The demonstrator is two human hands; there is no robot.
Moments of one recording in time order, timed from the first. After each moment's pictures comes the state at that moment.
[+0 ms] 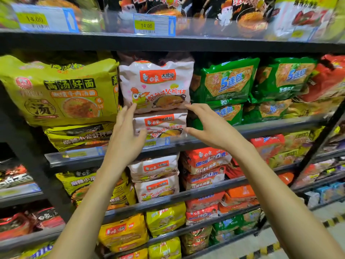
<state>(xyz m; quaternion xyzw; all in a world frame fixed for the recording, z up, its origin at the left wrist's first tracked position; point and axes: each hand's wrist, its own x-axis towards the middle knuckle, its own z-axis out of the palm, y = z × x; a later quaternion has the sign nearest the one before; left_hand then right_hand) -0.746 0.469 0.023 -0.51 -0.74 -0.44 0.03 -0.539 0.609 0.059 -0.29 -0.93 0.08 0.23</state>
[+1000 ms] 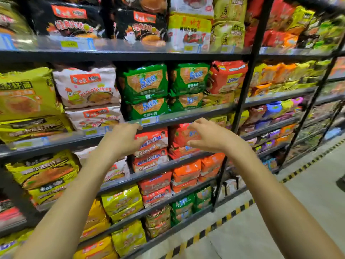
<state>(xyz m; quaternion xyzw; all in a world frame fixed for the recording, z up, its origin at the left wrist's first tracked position) -0.514 0.427 0.066 -0.64 -0.76 -0.12 0.01 -0.262 0.500 0.085 -0.46 -0.89 0.02 0.04</state>
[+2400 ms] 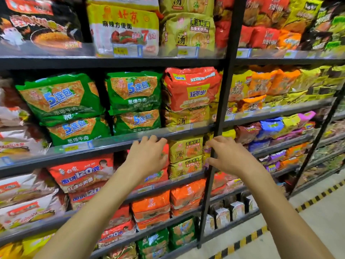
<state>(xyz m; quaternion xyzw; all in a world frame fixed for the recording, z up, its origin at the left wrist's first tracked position) -0.255 0.714 0.035 -0.66 -0.74 -0.02 0.12 -0.029 0.787 0.047 -0.49 -0.87 -0.03 0.04</state>
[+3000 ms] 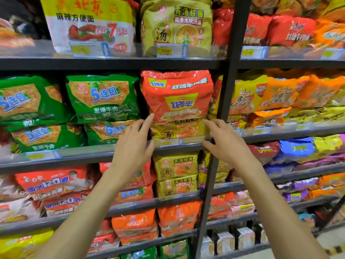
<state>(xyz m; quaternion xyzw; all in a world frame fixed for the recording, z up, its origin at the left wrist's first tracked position) -0.226 0.865 0.031 -0.56 -0.77 -0.24 0.21 0.002 1.004 0.059 -0.38 -0.90 0.00 0.19</state>
